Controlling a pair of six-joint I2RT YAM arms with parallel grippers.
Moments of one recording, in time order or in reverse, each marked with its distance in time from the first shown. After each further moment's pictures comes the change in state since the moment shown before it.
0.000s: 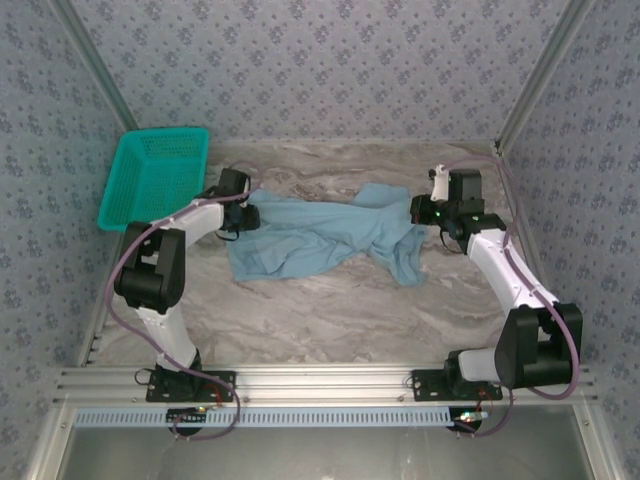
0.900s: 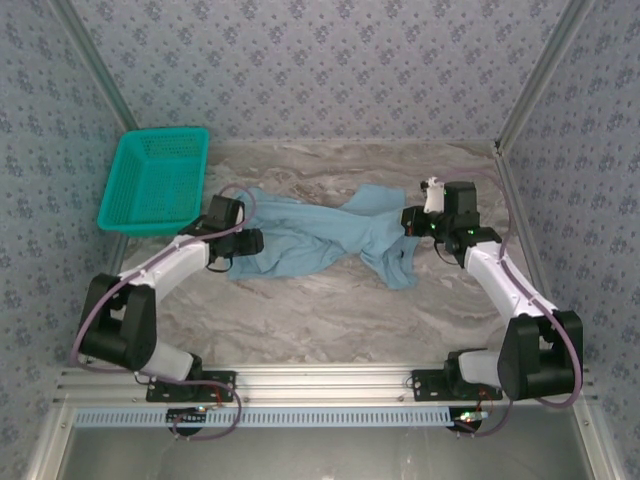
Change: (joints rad) left arm -0.067 -0.365 -0.327 0.016 0.008 -0.036; right arm 0.031 -0.047 -0.115 0.088 -0.099 0.011
